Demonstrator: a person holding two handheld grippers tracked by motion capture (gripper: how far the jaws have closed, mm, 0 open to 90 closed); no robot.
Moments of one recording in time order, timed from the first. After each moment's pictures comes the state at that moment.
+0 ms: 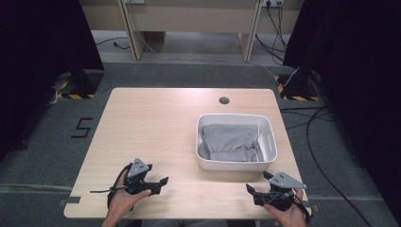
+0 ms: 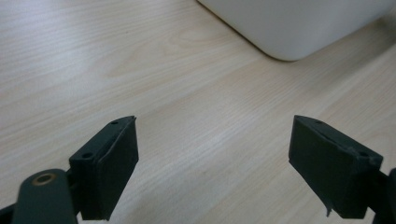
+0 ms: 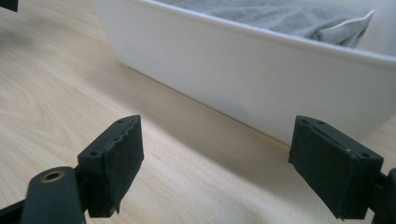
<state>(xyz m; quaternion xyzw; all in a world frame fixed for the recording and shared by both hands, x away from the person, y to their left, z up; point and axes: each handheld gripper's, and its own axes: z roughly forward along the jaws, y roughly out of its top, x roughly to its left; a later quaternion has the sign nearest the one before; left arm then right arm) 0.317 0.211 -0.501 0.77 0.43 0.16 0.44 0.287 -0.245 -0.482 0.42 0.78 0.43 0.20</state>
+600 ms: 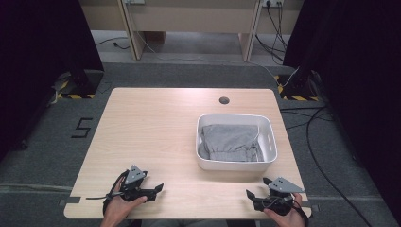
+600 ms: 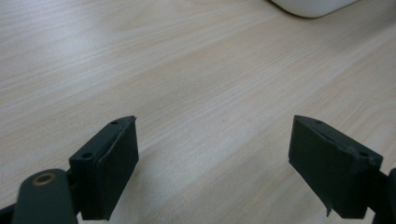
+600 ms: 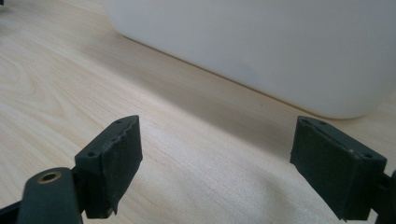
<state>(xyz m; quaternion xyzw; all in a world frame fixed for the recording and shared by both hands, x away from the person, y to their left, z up) 0.304 0.223 -0.519 0.79 0.44 0.16 0.41 0.281 -0.249 -0.504 0.43 0.78 0.42 0.19</state>
